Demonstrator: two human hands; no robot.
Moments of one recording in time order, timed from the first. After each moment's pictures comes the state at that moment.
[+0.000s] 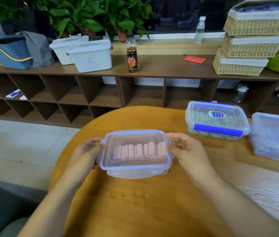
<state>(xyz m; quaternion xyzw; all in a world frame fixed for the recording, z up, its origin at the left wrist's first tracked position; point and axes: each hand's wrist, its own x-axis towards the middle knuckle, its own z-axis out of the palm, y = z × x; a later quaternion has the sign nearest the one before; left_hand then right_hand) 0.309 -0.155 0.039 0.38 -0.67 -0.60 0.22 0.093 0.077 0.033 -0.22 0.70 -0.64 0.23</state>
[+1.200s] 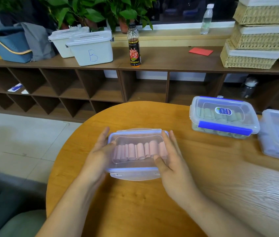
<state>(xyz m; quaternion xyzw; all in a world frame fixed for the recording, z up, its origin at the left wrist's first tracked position) 0.274 -0.128 0.019 0.37 -0.57 -0.69 0.24 0.142 0.067 0.010 -0.34 0.74 -0.55 0.18</state>
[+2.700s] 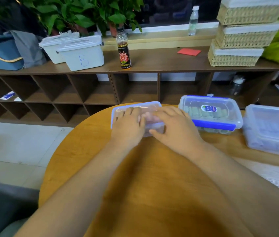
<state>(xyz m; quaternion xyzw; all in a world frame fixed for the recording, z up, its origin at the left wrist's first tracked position) 0.136 -0.119 0.043 0.30 -0.94 -0.07 0.14 0.039 0.050 0.063 -0.51 0.83 -0.20 -0.10</state>
